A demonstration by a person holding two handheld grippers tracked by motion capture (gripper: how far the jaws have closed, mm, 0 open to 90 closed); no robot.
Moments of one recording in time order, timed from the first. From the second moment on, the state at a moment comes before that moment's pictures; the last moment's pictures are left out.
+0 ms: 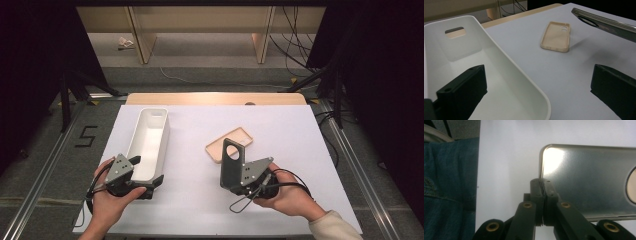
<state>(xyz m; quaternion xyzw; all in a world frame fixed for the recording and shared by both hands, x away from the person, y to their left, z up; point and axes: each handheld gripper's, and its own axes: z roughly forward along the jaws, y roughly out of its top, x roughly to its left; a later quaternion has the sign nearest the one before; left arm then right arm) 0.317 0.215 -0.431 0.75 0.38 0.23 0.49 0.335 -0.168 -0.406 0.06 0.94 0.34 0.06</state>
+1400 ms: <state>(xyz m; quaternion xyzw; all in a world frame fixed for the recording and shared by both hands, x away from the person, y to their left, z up) 0.374 0.132 -0.380 0.76 0.37 0.14 0.51 0.338 -0.172 -0.403 0.06 0.91 0.40 0.08</state>
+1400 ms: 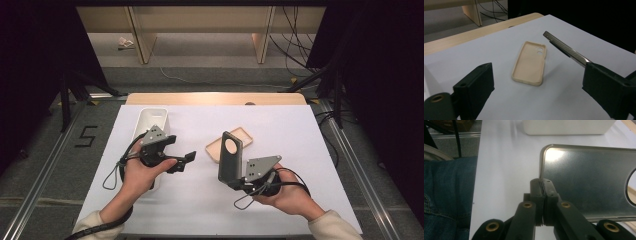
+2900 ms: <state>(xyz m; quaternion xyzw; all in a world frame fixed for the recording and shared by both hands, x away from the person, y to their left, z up) 0.417 0.053 -0.382 0.80 0.37 0.05 0.46 0.336 -0.167 -0.401 0.05 0.91 0.40 0.09</state>
